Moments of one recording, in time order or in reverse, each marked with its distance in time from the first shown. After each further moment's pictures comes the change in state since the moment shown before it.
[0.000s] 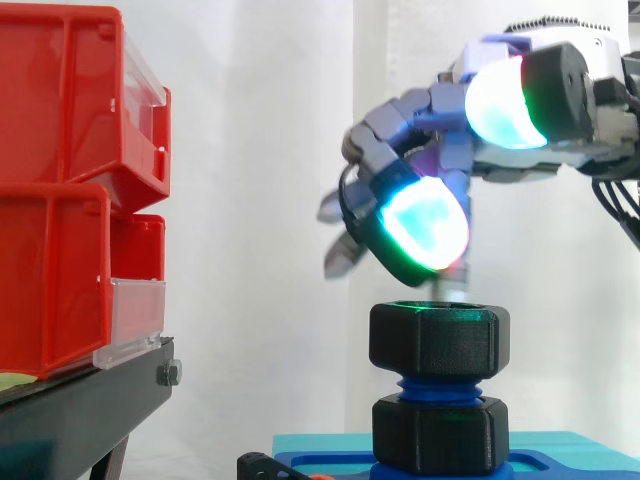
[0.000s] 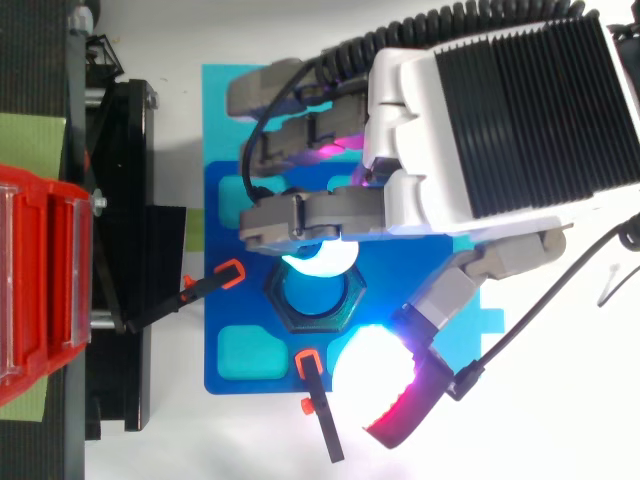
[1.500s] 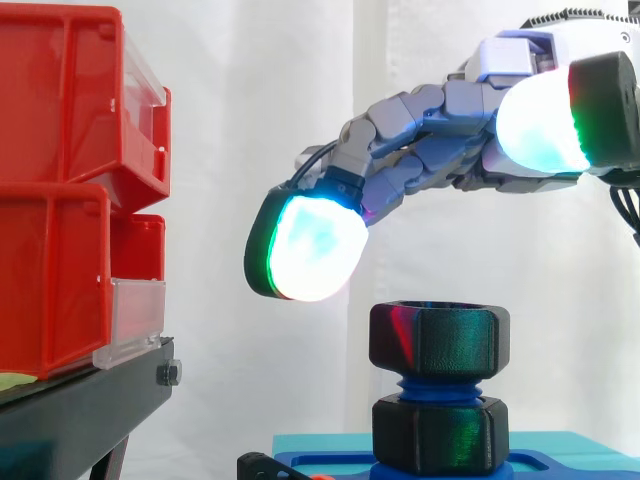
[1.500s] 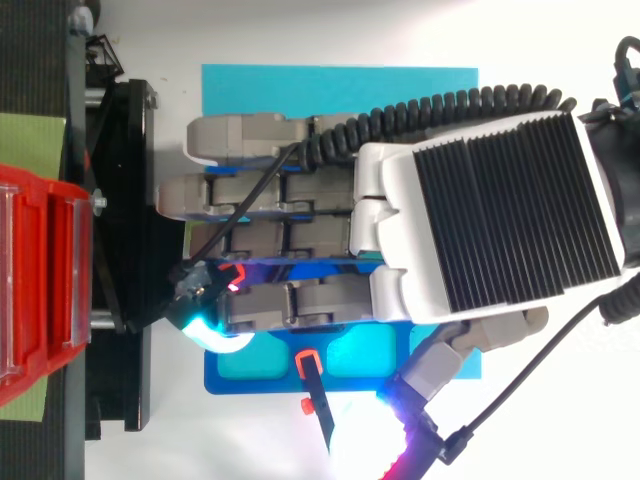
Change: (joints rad) arm 0.052 -0.001 -0.025 -0.016 0.036 -0.016
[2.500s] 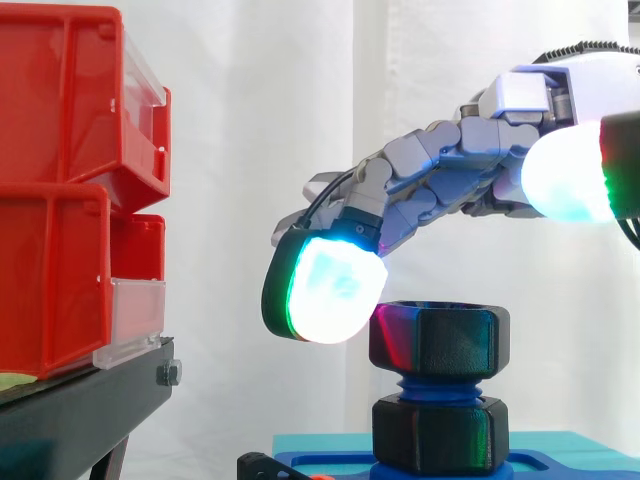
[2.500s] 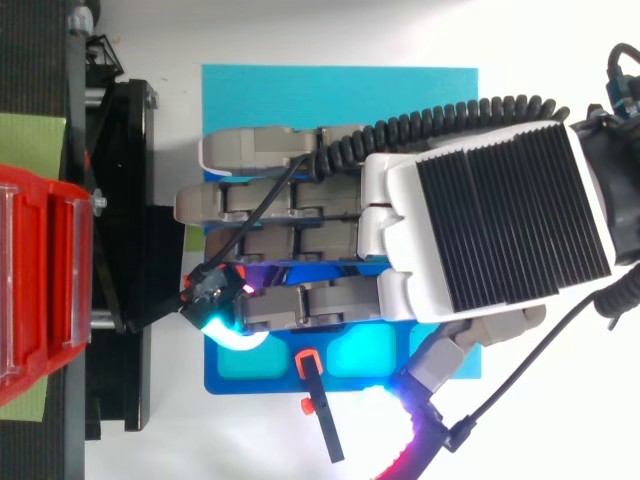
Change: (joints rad) arm -0.007 0.000 -0.041 0.043 -0.026 -0.020
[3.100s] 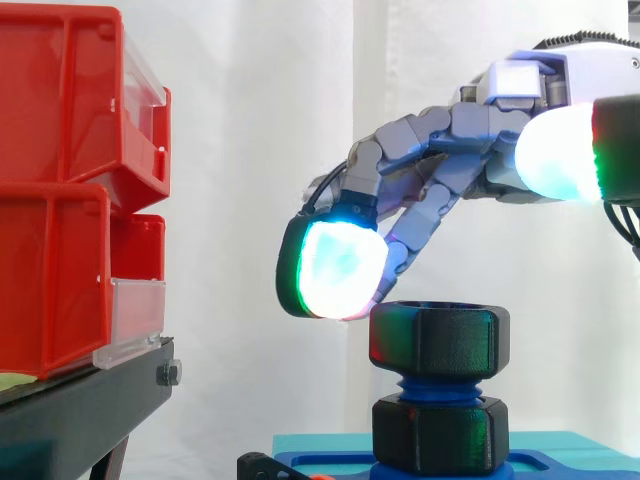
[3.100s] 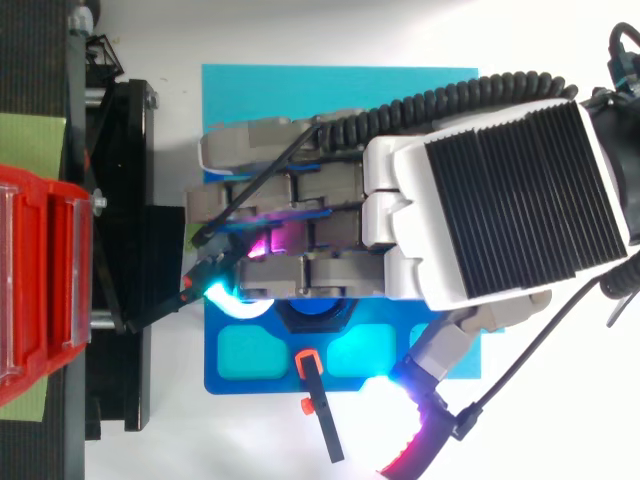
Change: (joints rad) arm -0.022 0.000 -0.001 0.052 -0.048 -0.023
